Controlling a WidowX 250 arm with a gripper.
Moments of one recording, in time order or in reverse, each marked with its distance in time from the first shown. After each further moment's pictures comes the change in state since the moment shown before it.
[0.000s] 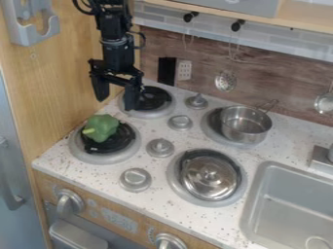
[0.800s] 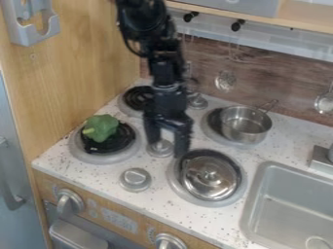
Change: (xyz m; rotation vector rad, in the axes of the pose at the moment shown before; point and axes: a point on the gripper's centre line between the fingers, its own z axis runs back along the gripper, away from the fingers) arm -0.015 -0.117 -0.035 -0.113 -0.002 -0.285
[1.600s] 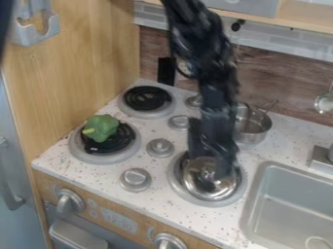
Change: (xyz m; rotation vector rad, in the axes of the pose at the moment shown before) arm 0.030 -0.061 -0.038 0.074 -0.030 -0.187
